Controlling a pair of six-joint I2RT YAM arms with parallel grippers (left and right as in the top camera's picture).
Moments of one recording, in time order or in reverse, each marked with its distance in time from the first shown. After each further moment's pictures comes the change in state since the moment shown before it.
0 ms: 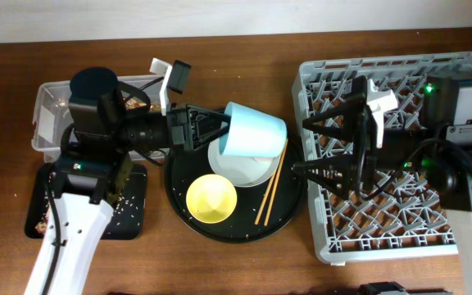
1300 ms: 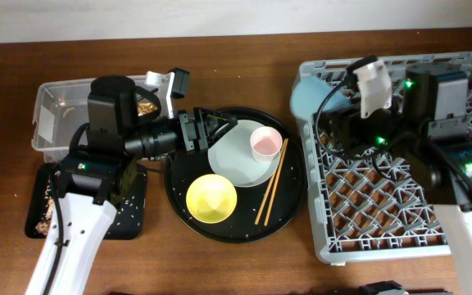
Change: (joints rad) left arm -0.019 0.002 0.001 -0.318 -0.419 0.097; right arm 0.093 0.036 0.002 0.093 0.916 0.309
